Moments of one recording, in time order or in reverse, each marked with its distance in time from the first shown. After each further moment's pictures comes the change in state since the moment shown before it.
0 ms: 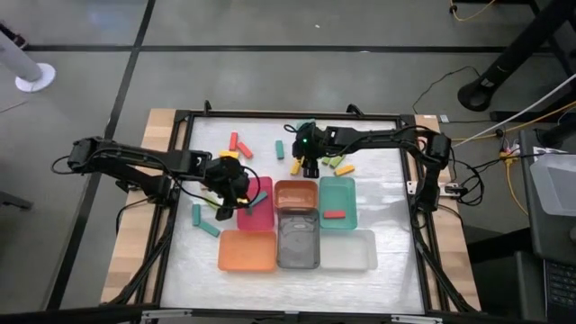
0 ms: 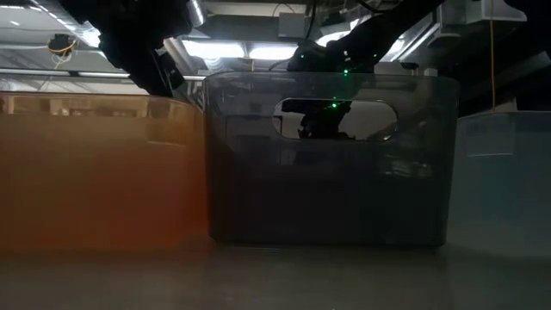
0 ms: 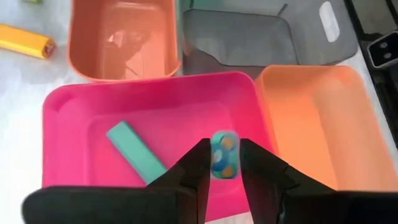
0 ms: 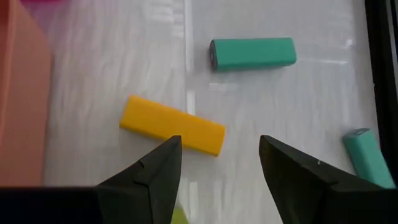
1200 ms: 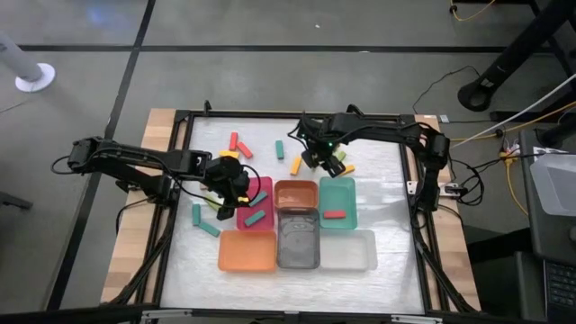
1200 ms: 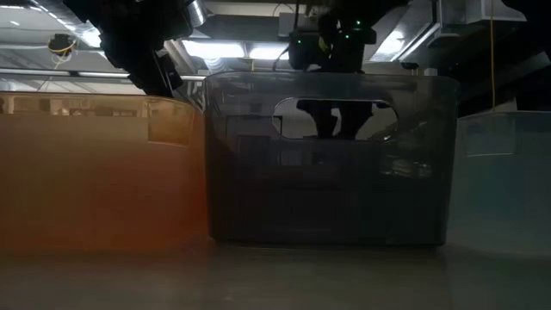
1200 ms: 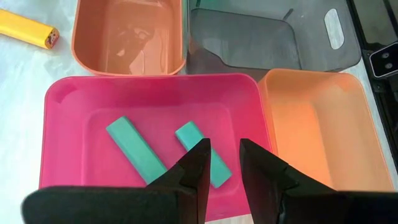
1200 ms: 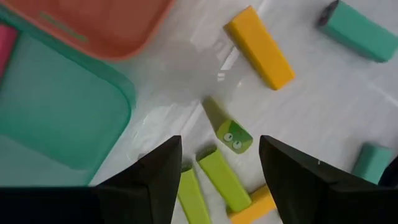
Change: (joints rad) left arm 0.001 0.000 0.000 0.000 -0.005 -0.050; right arm 0.001 0.010 0.284 -0.656 -0.078 -0.519
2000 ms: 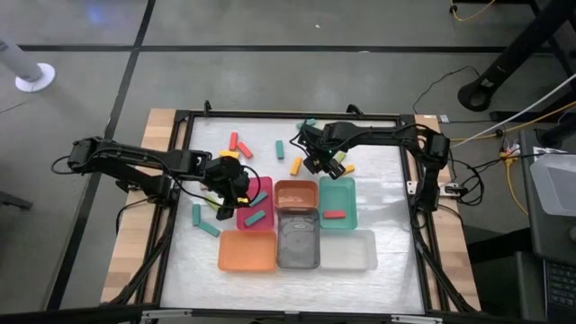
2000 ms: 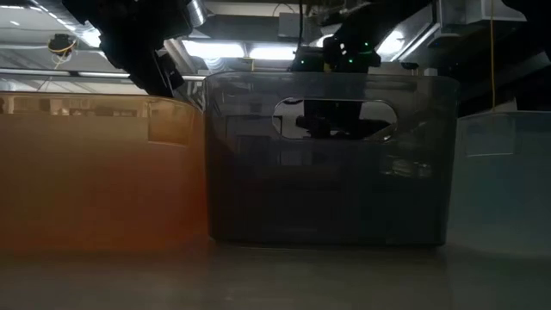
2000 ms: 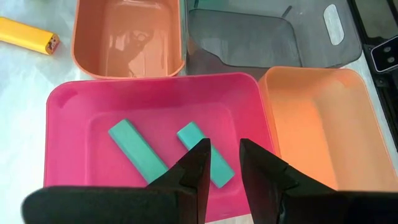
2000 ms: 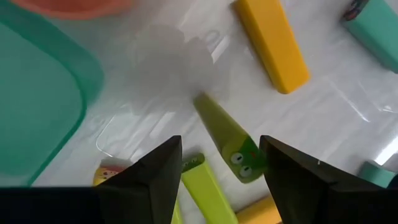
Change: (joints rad) left arm 0.000 0.000 0.000 0.000 -0.002 0.034; right arm -0.001 0.000 -0.171 0.217 0.065 -0.124
